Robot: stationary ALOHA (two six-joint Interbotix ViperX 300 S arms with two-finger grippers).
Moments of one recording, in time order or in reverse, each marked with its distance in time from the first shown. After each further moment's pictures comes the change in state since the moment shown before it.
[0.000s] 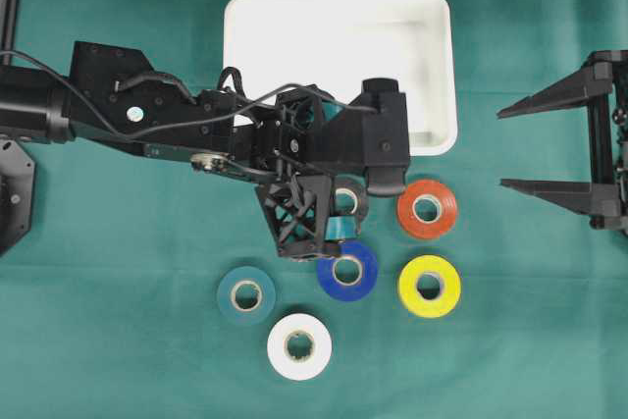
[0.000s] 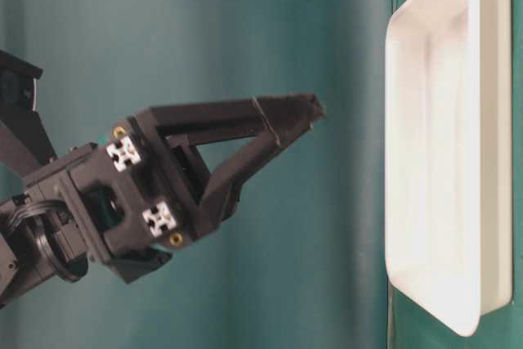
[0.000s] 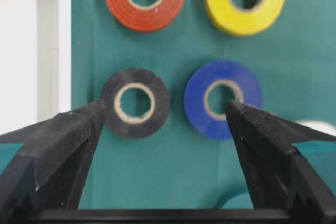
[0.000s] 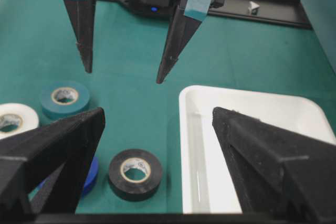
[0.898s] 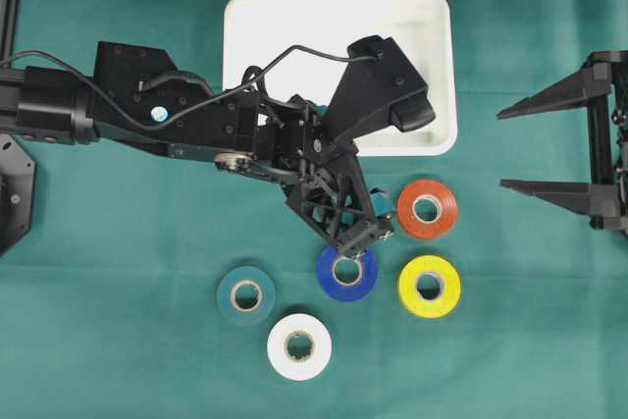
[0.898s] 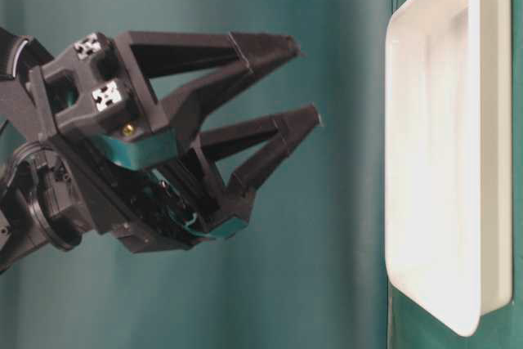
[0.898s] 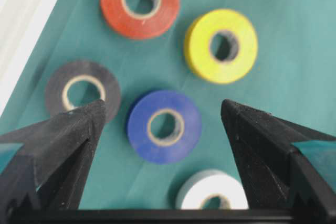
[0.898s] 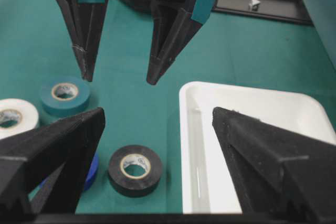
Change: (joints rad) left arm 0.000 0.051 -0.086 0.000 0.052 -0.485; right arm 0.000 0.002 0.000 -0.003 0.012 0.000
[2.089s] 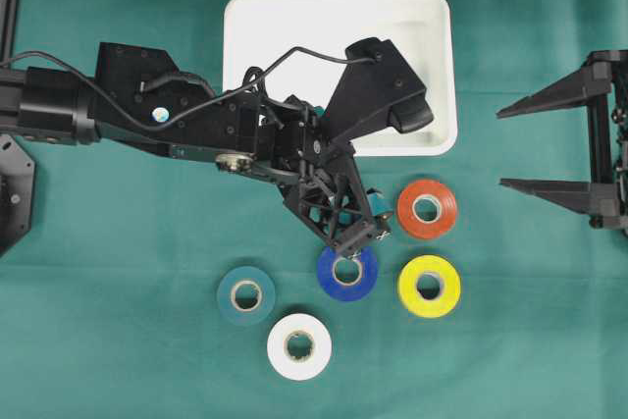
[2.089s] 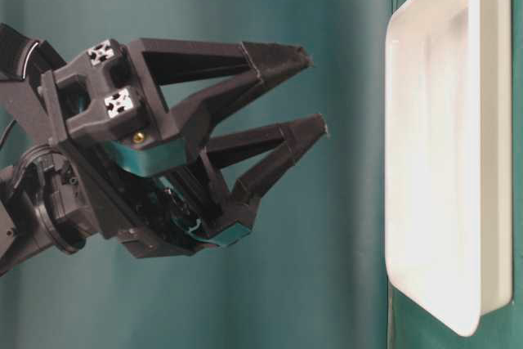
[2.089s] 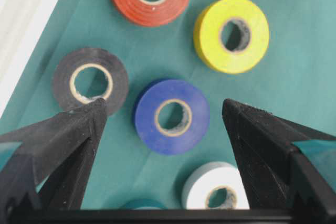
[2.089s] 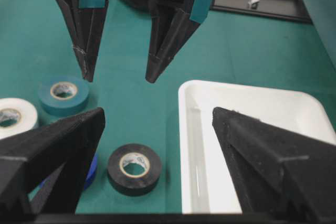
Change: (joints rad) left arm 0.000 0.005 0.003 0.005 0.021 -0.002; right arm -0.003 0.000 -0.002 0.000 0.008 0.002
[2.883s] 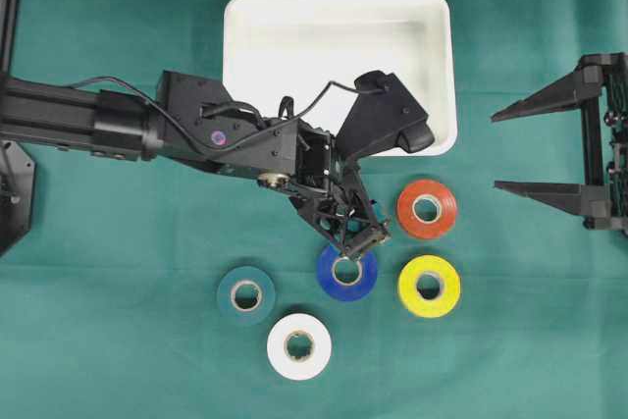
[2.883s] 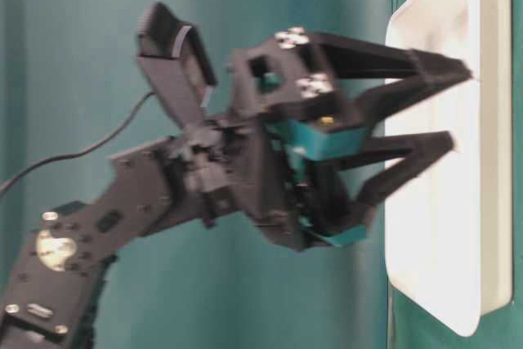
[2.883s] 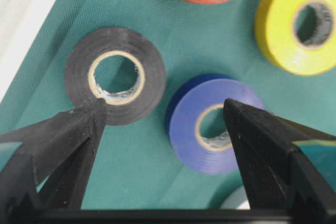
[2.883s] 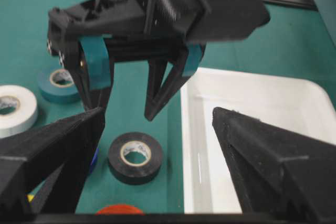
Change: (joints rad) left arm 0.011 0.146 0.055 0.000 -0.055 -0.048; right arm -0.002 0.029 0.000 0.002 0.008 0.000
